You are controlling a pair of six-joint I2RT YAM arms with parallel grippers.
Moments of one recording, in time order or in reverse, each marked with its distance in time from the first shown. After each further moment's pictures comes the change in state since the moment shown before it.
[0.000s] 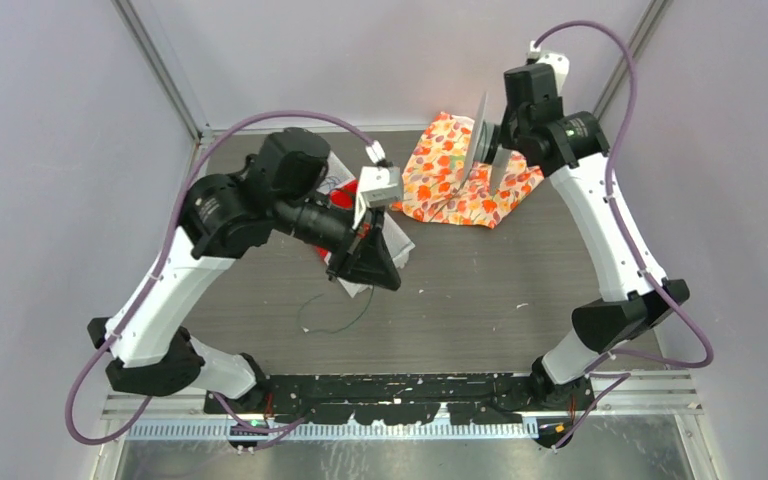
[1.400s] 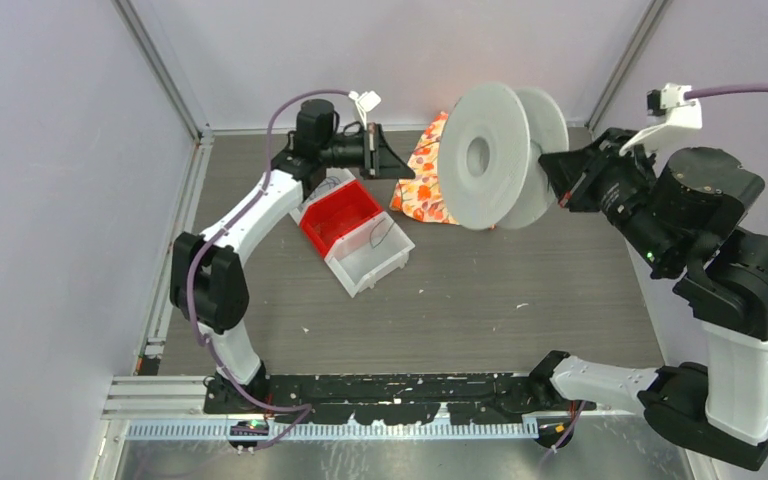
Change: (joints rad) left arm 0.507 0.371 -0.442 1.227 0.174 -0.730; right arm 0.341 -0.489 0.030 -0.145 -0.134 0.036
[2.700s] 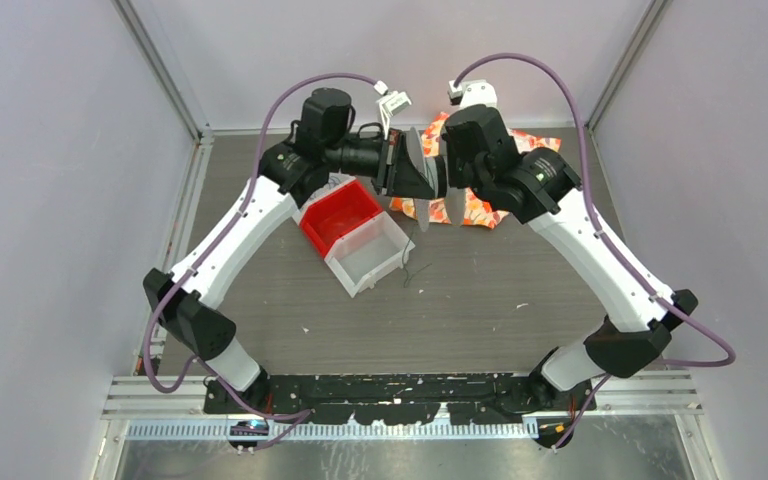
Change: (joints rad) left arm -0.197 -0.166 0.172 -0.426 -0.058 0.263; right arm 0.015 0.401 -0.161 0.171 0.230 -0.151
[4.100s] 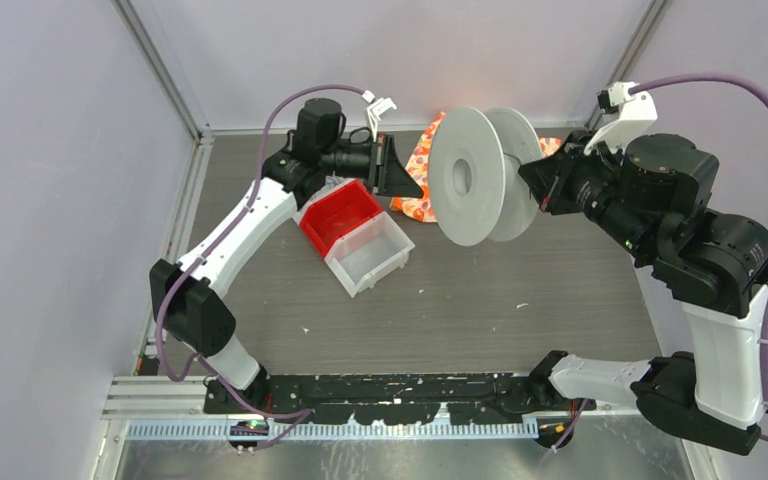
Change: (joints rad) left arm 0.083 0.010 -0.133 0.128 0.063 -0.035; right arm -0.010 -0.363 0.177 -0.220 -0.274 0.092
